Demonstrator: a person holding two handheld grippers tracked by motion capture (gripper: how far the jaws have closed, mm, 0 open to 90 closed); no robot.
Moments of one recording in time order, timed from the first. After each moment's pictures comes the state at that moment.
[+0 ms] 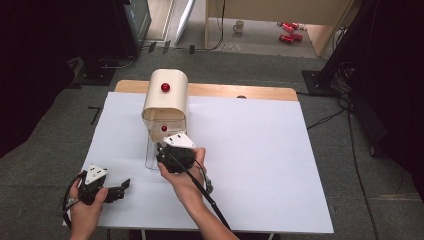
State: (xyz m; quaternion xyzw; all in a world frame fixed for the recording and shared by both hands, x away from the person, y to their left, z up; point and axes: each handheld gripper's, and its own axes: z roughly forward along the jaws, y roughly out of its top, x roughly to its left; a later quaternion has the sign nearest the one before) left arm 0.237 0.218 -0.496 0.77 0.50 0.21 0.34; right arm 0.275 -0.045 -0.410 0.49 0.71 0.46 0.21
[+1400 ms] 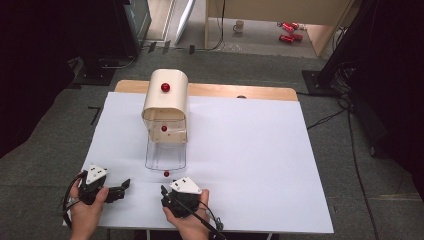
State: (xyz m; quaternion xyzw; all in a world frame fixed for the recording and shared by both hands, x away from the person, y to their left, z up) left arm 0.237 0.218 -0.497 0.77 0.50 0.21 0.33; right arm 0.192 -0.054 -0.485 0.50 0.73 0.44 0.15
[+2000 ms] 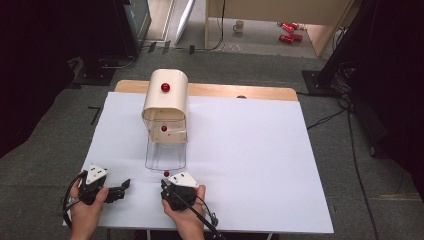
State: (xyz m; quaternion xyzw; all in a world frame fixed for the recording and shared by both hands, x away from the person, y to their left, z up) left arm 0.237 0.217 -0.497 0.77 0.50 0.21 0.33; right arm 0.211 -0.046 -0.495 0.52 0.72 0.44 0.15
